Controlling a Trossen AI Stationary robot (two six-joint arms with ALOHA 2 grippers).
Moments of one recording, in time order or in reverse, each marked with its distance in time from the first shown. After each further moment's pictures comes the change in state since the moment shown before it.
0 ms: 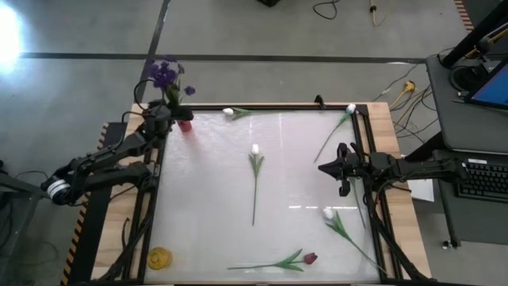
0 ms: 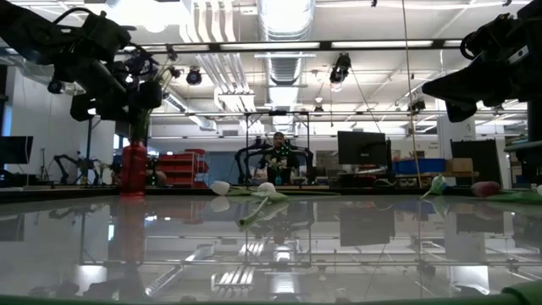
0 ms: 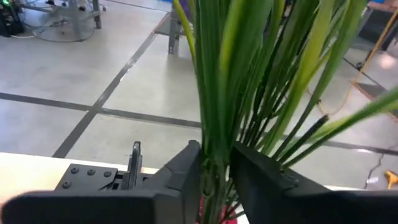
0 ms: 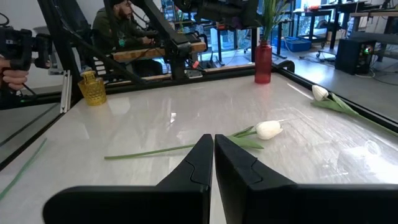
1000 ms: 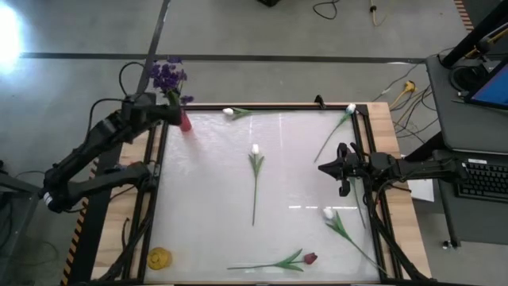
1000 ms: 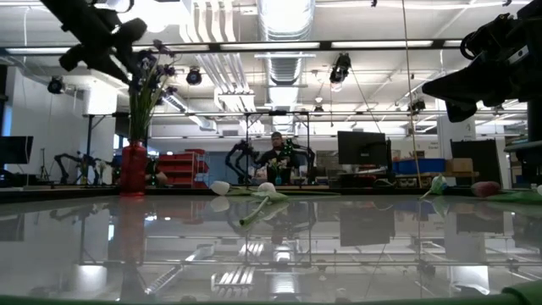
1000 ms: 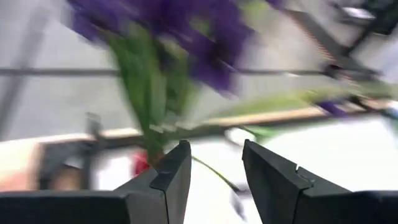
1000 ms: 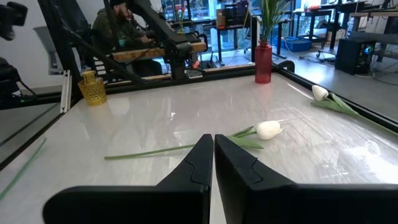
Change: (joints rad) left arm -0.068 -0.156 0.480 -0.833 0.332 -0.069; right arm 0.000 0.000 0.000 0.000 0.000 0.000
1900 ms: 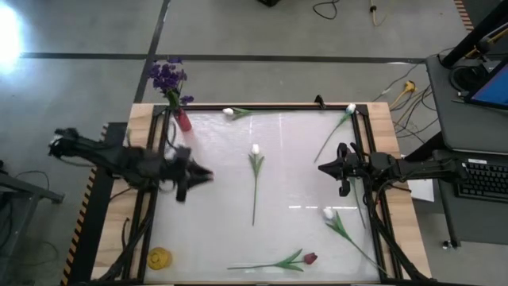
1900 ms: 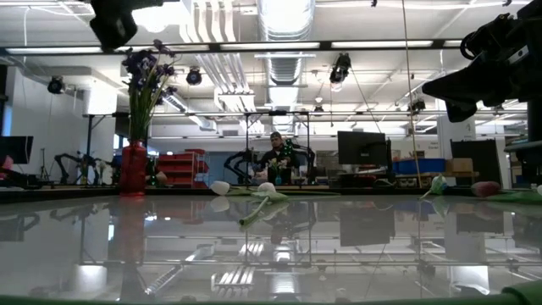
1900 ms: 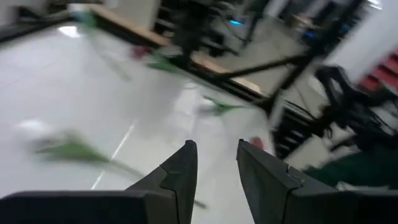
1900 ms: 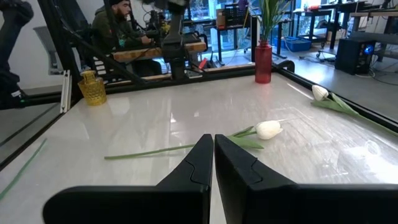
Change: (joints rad) left arm -1.064 0.077 -0.200 0.521 0.059 -0.079; right arm 0.000 0.000 0.000 0.000 0.000 0.000
